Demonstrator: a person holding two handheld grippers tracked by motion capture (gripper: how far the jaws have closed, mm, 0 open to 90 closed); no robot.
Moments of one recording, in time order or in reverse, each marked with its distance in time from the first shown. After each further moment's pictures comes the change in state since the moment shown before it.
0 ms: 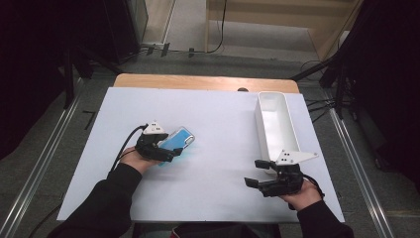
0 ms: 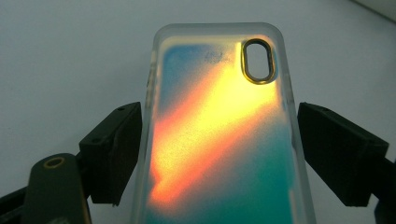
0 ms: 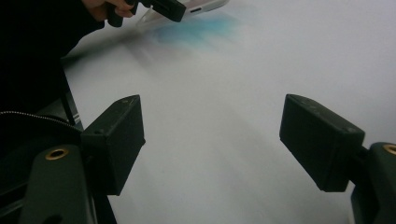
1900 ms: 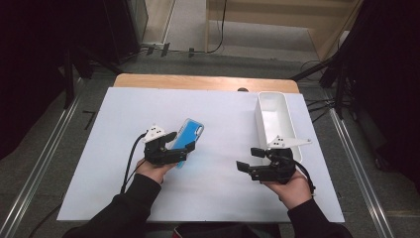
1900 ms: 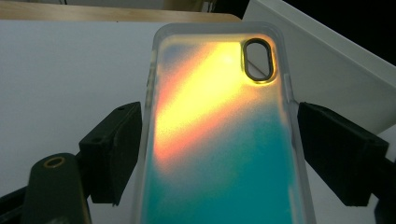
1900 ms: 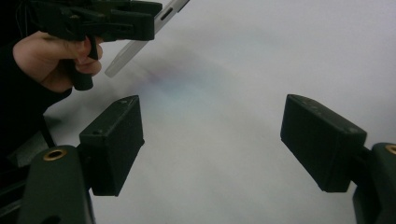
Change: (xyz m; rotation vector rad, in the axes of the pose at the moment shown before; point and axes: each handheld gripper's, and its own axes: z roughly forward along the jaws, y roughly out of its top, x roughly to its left) left arm -0.053 0.008 -0.007 -0.281 0.038 -0.228; right arm 0.011 0.042 0.011 -0.015 -0.109 0.118
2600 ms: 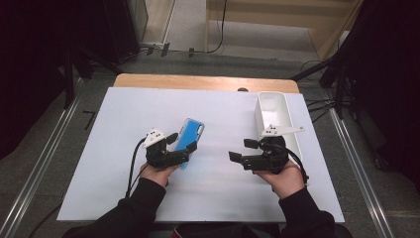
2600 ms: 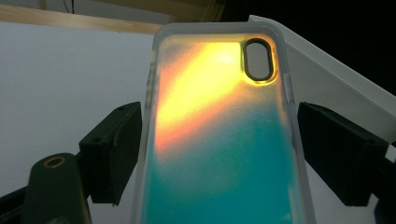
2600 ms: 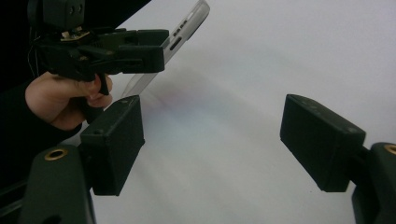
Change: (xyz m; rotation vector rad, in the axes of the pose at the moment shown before) left arm -0.009 -0.009 0.000 -0.084 0.008 -0.049; right arm 0.009 0.032 0.009 0.007 0.008 0.011
